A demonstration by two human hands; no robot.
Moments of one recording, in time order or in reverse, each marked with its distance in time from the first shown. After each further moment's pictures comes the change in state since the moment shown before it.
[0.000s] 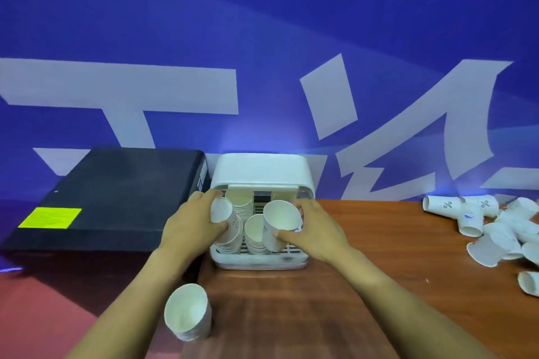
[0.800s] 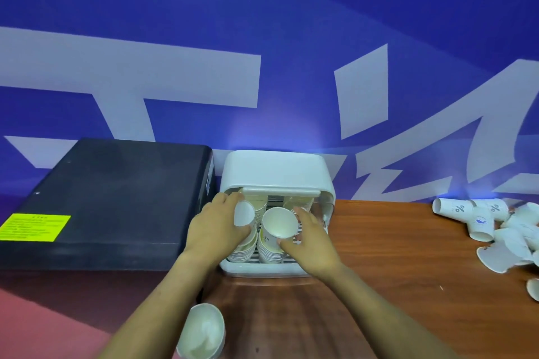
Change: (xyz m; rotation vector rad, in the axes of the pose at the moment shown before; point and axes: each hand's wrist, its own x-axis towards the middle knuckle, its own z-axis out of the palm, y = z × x) left_hand 0.051 -0.033 0.031 -0.012 -0.062 0.087; right_hand 0.042 -0.008 0.076 0.180 0.009 0.050
